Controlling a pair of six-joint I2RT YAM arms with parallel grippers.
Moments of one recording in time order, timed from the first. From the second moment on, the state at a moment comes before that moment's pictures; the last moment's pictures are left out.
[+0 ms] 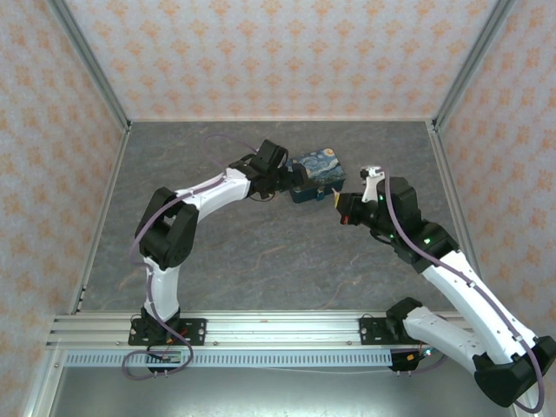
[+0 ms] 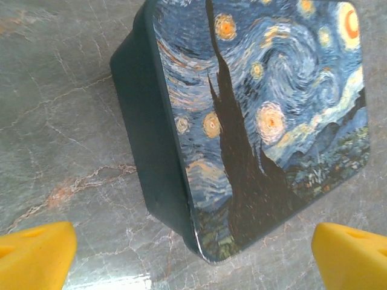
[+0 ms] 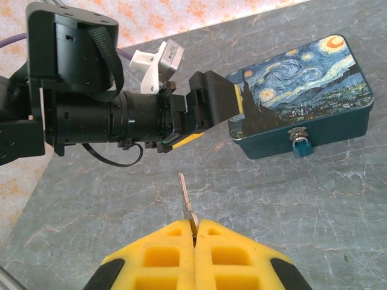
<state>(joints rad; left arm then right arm) -0.54 1.99 1.50 -0.39 0.11 -0.86 0.53 0.86 0.92 -0.56 -0.10 0.50</state>
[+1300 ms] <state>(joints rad) -0.44 1.77 1.14 -0.35 0.07 -0.85 0.53 0.92 0.90 -0.55 -0.12 0.52</state>
